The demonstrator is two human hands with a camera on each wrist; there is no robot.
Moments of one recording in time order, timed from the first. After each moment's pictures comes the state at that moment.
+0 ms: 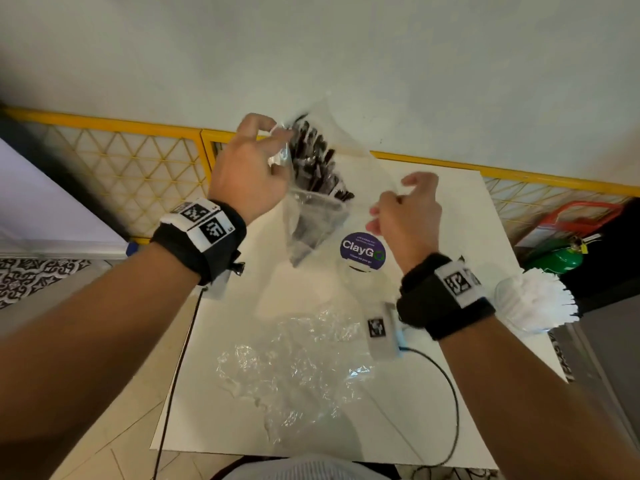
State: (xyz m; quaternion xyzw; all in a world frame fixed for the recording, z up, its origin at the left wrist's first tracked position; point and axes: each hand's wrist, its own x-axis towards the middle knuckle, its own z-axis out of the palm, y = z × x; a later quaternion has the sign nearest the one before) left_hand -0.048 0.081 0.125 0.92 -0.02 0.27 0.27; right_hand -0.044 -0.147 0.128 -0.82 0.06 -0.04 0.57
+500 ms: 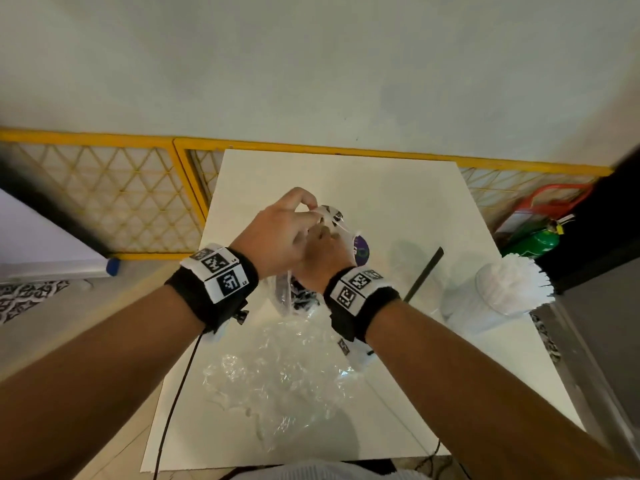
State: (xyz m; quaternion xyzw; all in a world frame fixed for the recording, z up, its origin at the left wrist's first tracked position) left_hand -0.067 0.027 0.084 0.94 -0.21 0.09 0.25; right_hand -0.046 -0.092 0.041 -0.98 -0.19 0.11 0.02
